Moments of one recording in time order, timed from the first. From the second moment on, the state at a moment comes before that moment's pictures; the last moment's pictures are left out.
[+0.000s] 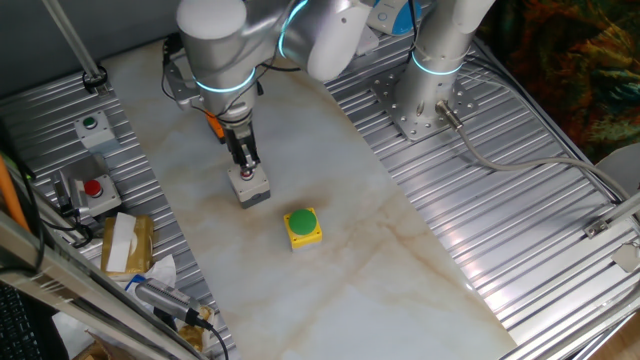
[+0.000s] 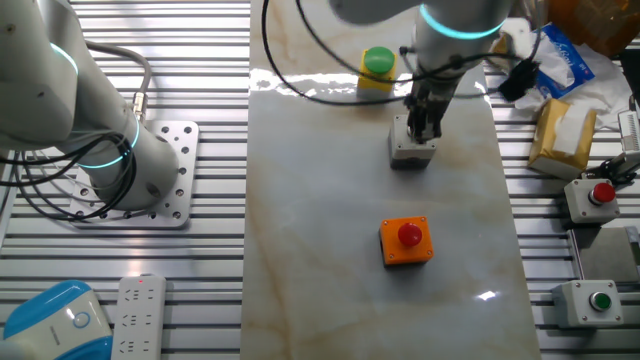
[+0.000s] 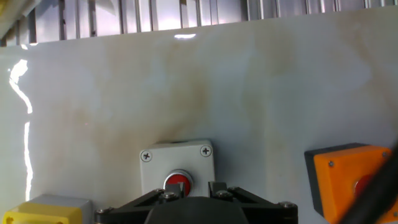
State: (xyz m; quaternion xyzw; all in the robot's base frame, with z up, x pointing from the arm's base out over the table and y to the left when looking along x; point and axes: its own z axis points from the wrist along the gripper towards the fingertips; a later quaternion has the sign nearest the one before) arm 0.527 0.042 0.111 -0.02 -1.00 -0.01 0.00
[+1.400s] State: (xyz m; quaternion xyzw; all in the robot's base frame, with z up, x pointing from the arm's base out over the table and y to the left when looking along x) arm 0.520 0.102 0.111 -0.04 -1.00 -0.01 -0.03
